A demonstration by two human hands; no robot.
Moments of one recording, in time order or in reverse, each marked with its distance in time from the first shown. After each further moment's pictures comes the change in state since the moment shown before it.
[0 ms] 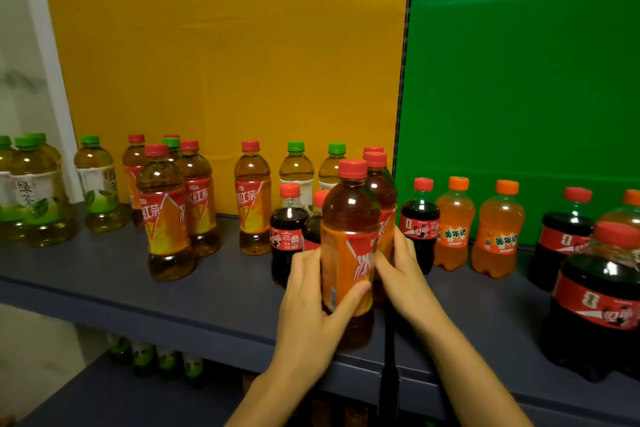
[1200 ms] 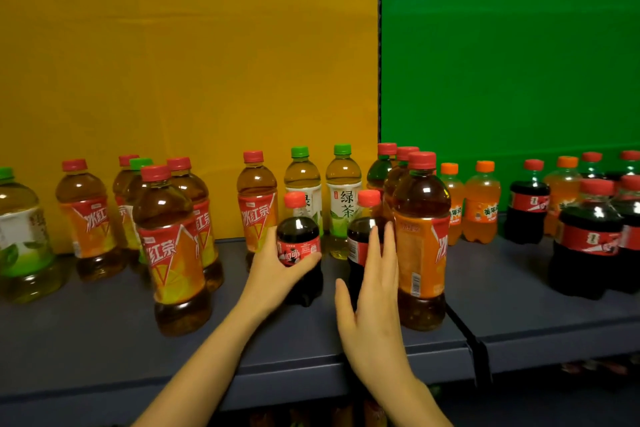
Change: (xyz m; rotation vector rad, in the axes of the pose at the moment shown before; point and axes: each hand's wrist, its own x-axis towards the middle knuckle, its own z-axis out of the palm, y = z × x) left_hand 0.099 -0.117 -0.084 -0.325 -0.328 -0.149; right_hand -0.038 -0.030 0.158 -0.560 0.496 -0.175
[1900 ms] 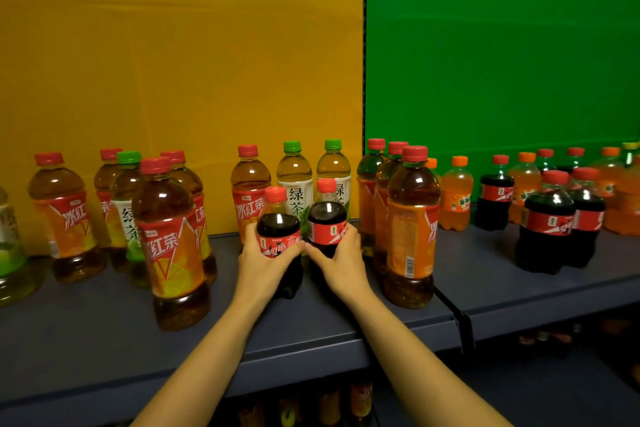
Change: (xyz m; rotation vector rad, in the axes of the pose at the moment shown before) left_hand -0.004 -0.009 -0.011 -0.222 0.099 -0.014; right_hand 0.051 0.024 0.048 0.182 -0.114 0.373
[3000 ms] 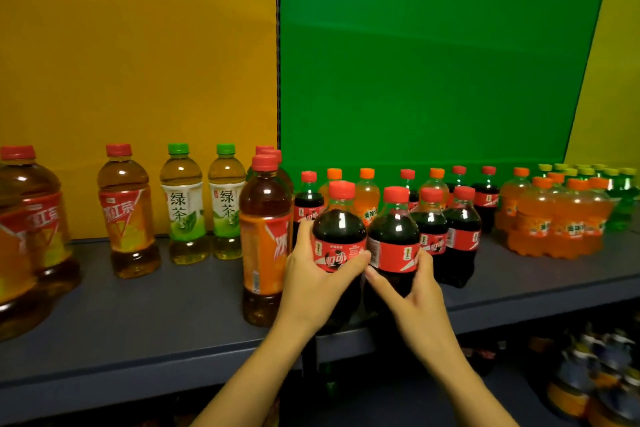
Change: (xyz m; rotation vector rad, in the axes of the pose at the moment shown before) left_hand -0.078 0.074 0.228 -0.152 -0.209 0.142; right_hand -0.043 0.057 -0.263 0.120 0.074 -0.093
